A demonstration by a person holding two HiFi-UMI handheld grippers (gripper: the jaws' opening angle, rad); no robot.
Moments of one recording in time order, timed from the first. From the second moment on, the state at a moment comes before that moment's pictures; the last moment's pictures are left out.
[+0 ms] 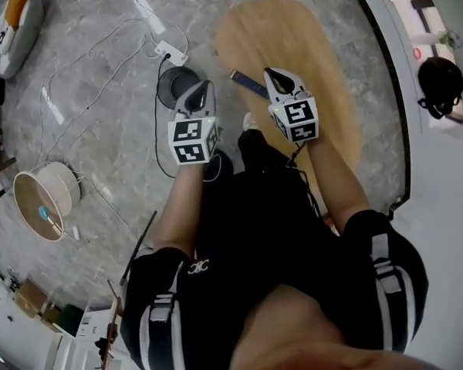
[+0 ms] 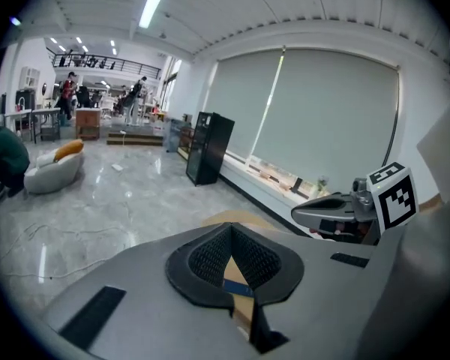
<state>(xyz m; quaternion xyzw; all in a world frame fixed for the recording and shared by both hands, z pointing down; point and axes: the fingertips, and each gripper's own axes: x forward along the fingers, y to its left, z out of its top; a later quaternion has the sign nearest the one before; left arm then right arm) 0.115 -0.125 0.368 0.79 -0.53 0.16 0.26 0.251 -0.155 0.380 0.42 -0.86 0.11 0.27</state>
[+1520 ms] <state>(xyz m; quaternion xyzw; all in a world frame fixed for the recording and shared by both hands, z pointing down) 0.114 -0.056 0.679 0.75 -0.50 0.21 0.36 0.253 -0.138 0.756 0.28 -0.81 0.17 0.49</state>
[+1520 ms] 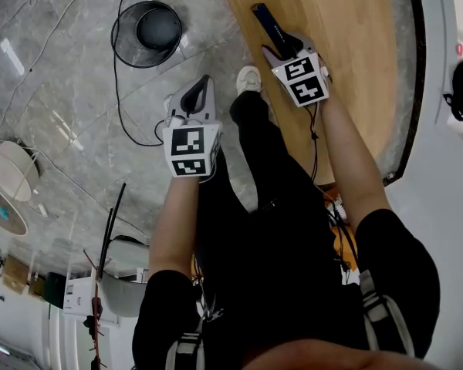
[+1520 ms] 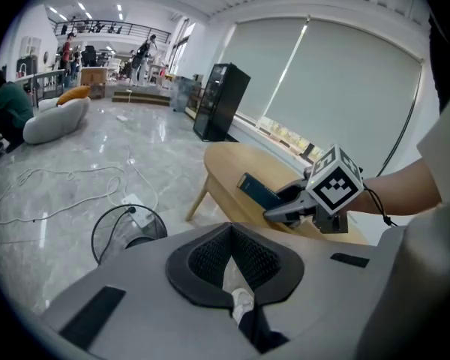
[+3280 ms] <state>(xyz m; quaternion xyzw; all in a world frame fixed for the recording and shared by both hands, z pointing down) 0.009 -0.077 0.388 0.74 -0.61 0.09 0.27 0.115 -0.103 0.404 0.38 -0.89 0.12 0.21</state>
